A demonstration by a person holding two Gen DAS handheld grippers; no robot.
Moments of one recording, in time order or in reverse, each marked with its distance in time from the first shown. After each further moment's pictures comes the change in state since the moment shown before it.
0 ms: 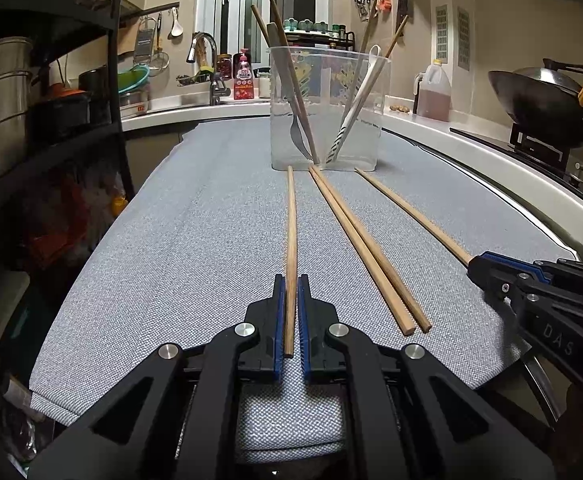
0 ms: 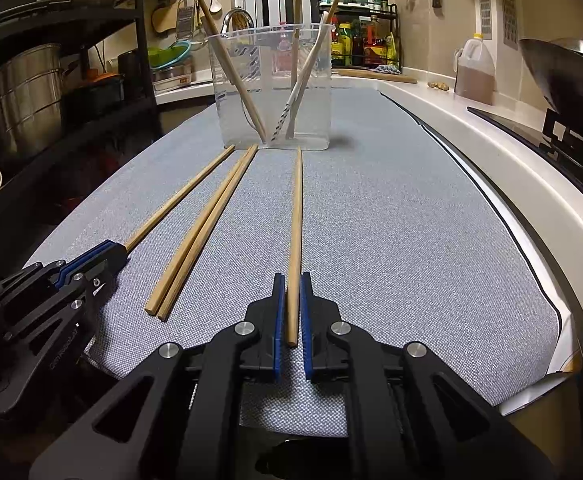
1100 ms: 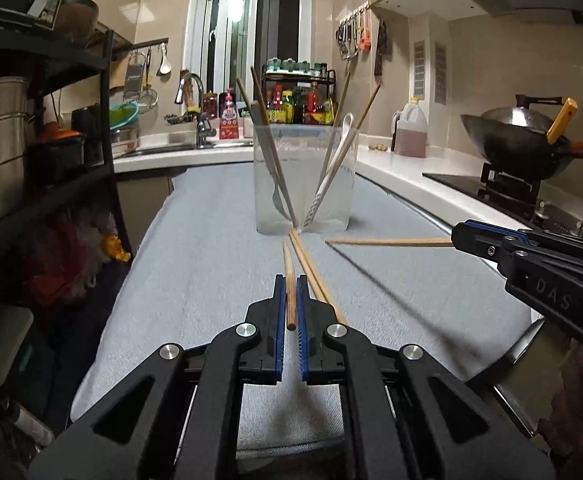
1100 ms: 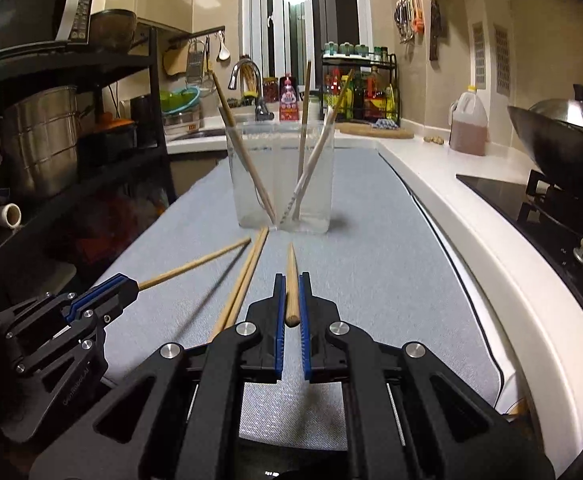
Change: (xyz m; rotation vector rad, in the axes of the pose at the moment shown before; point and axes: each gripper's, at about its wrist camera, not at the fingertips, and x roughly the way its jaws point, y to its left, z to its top) left arm -0.054 -0.001 0.042 0.022 -0.125 -0.063; right arm -0.066 0.005 0.048 -0.015 -0.169 0.008
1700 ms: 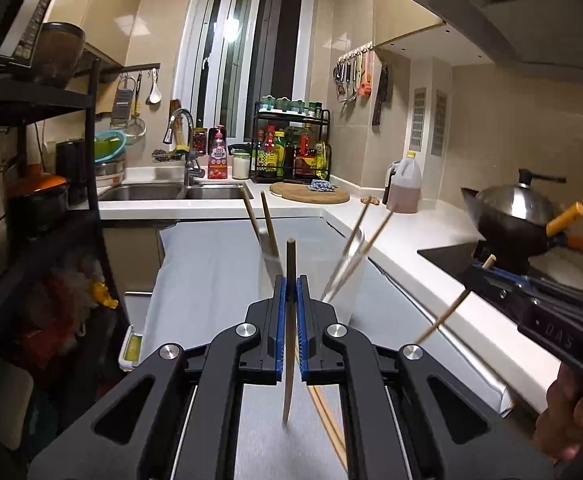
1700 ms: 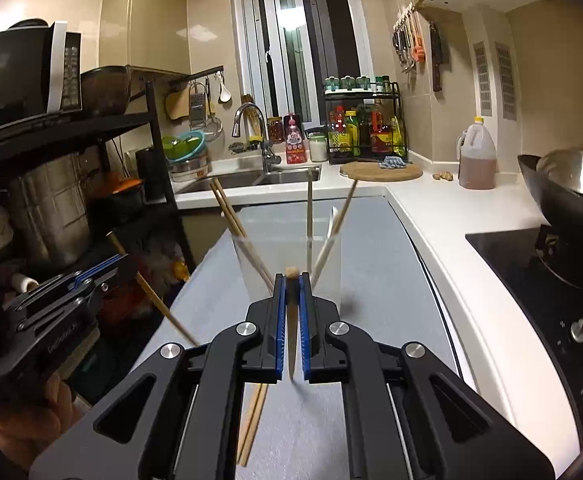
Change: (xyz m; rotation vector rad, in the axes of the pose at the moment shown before) left arm 0.014 0.039 0.141 -0.046 -0.058 -0.085; right arm -0.009 -0.012 0.114 0.071 -0.080 0.064
